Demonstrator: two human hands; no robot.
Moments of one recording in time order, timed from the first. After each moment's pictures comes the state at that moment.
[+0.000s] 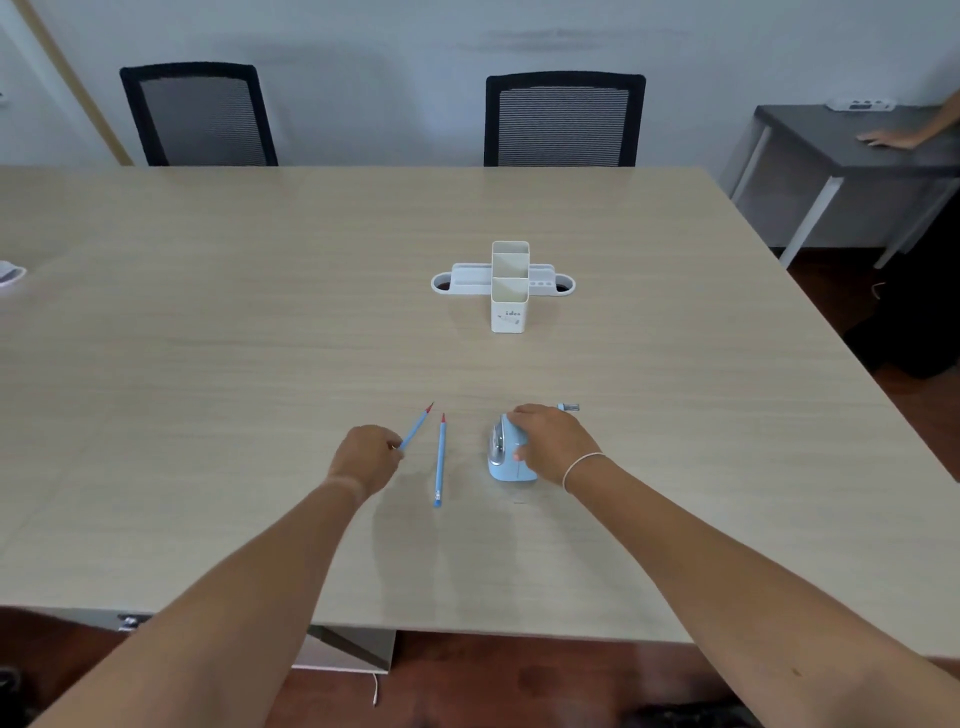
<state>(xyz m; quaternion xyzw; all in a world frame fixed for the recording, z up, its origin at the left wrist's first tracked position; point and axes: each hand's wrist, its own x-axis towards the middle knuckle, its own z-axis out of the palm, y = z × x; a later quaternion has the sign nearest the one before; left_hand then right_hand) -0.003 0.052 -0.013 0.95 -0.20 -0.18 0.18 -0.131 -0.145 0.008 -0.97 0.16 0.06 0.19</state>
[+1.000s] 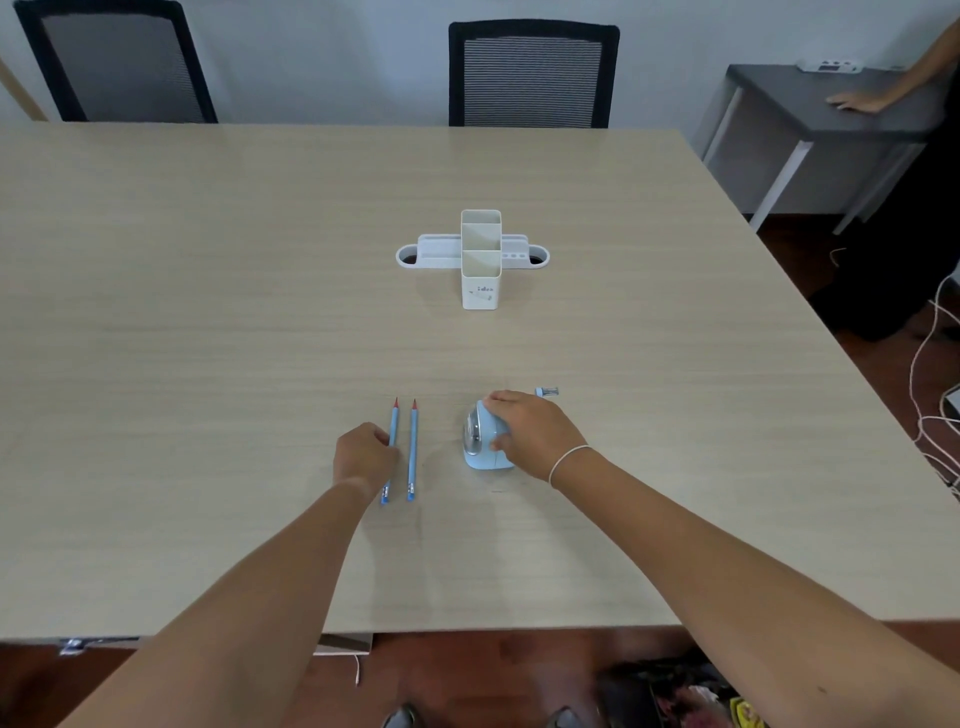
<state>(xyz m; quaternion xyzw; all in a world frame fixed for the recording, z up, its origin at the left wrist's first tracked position) -0.006 0.017 -0.061 0.92 -0.05 -0.21 0.33 -0.131 -0.148 0.005 -0.96 0.17 0.08 0.21</state>
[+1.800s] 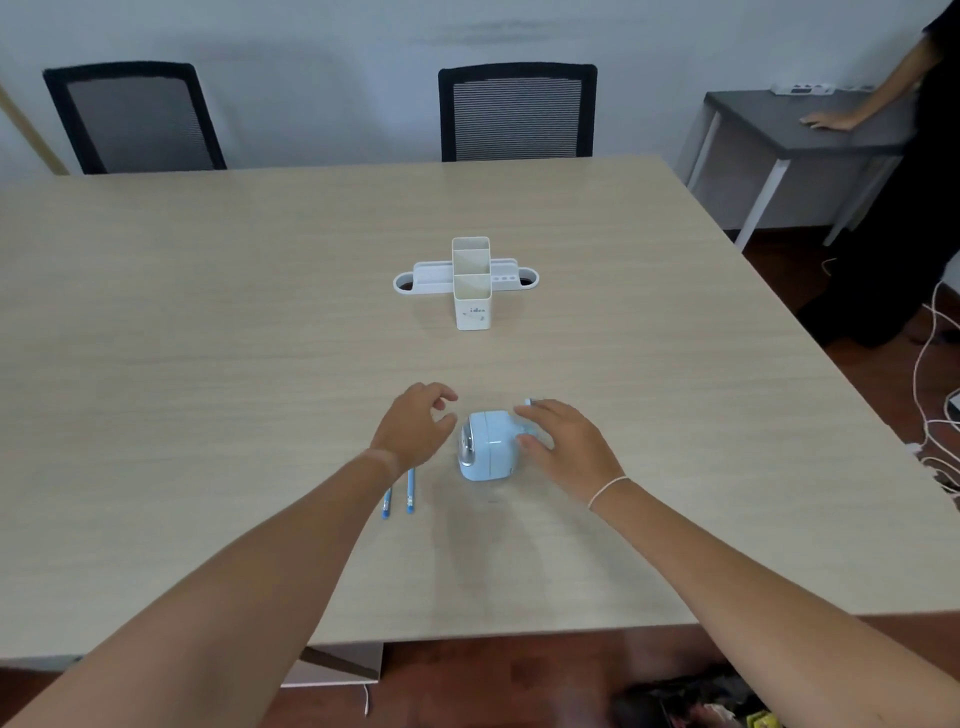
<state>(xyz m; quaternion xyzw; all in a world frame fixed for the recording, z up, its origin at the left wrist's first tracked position) -0.025 -0.028 0.002 0.87 -0.35 -0.14 0.31 -0.185 -0.161 0.009 -0.92 0.21 -0.12 0.32</state>
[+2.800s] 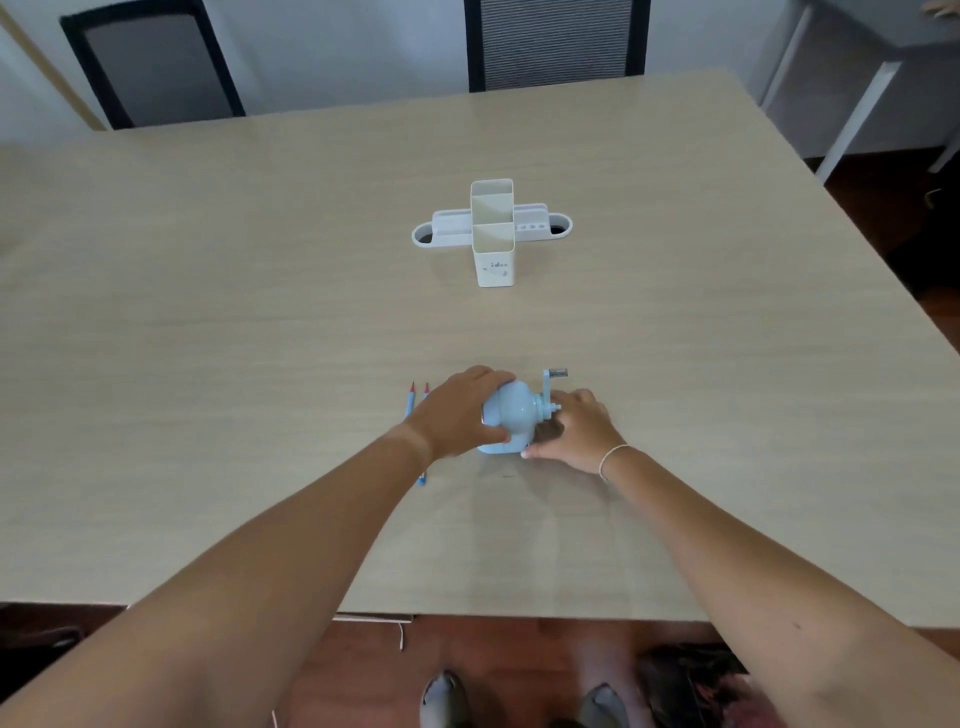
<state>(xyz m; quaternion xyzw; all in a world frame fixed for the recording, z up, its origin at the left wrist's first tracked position) -0.045 -0.052 -0.001 0.84 -0.47 -0.21 0.16 -0.158 -0.192 -0.054 -0.88 0.27 0.07 0.38</state>
